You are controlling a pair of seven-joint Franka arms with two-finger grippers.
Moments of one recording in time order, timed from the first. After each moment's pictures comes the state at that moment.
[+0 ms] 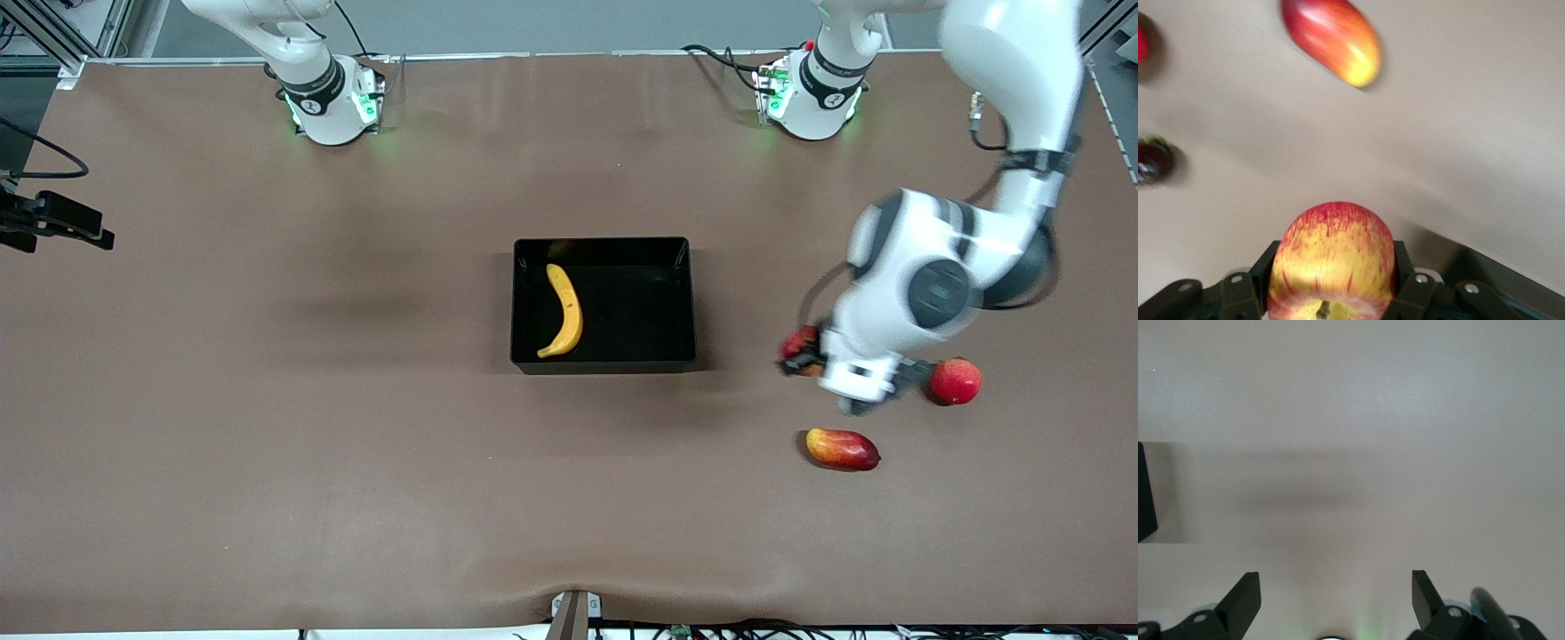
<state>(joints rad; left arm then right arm) 0.06 0.44 -0.28 -1.71 0.10 2.00 -0.72 -0.01 0.08 -0.10 -1.47 0.02 1.44 -0.13</state>
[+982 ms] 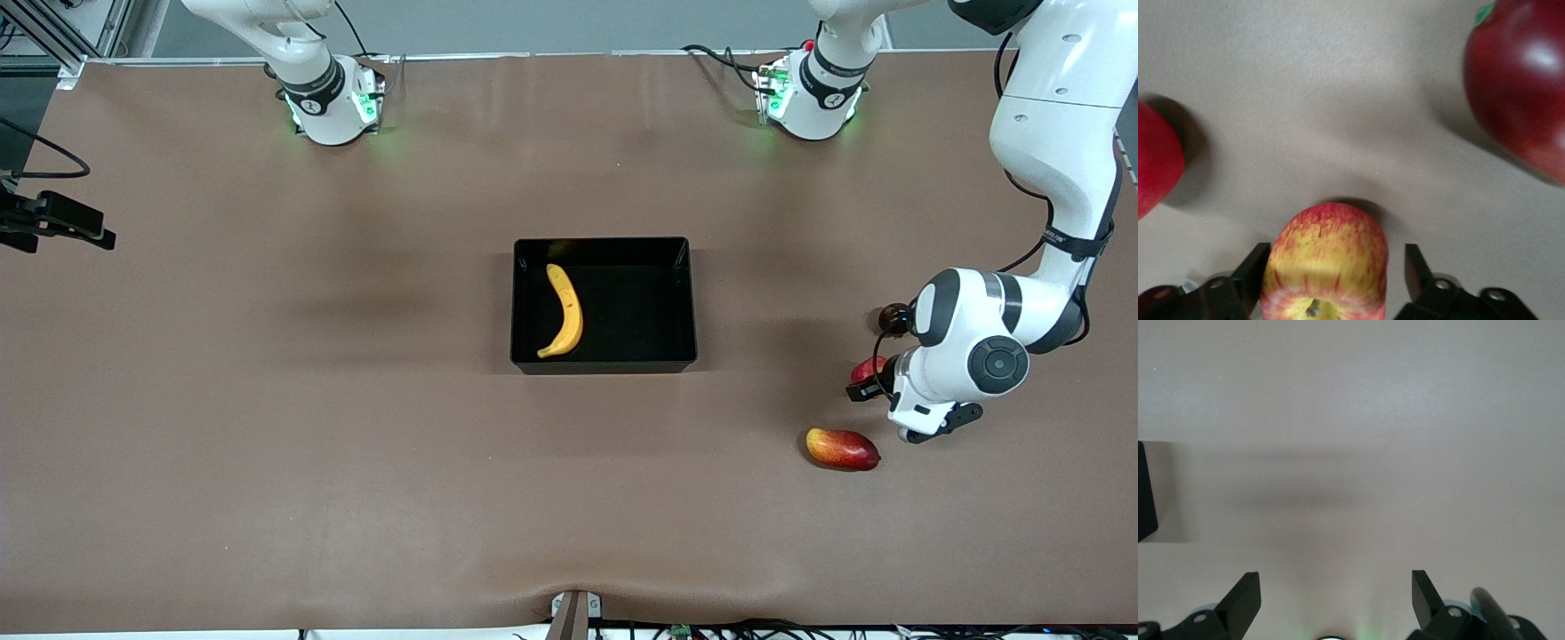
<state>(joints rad) 0.25 0.65 -0.29 -1.74 0.30 2.19 -0.56 -0.01 0.08 -0.10 -1.47 0.02 1.44 -0.13</state>
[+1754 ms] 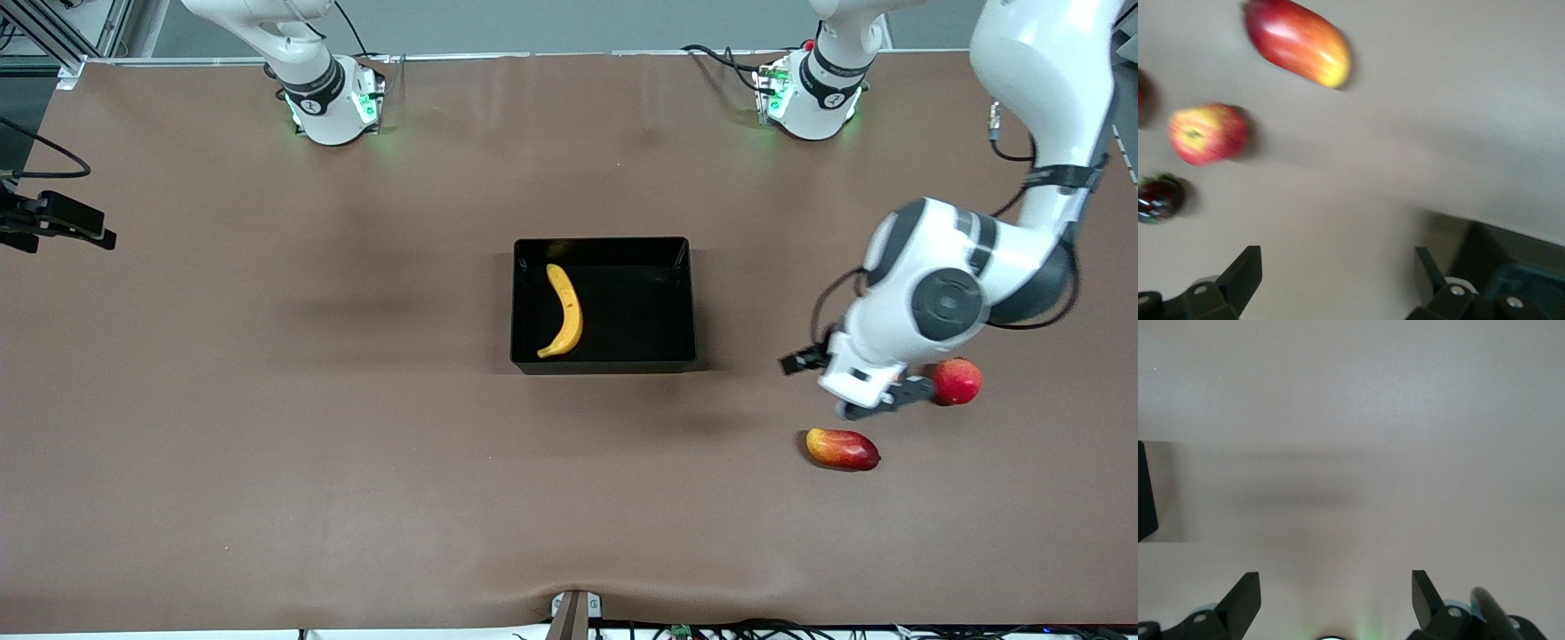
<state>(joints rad) 0.23 0.50 -0.65 -1.65 0.29 1.92 -0.76 -0.01 0.08 -0.10 -1.47 0.02 1.44 -0.13</state>
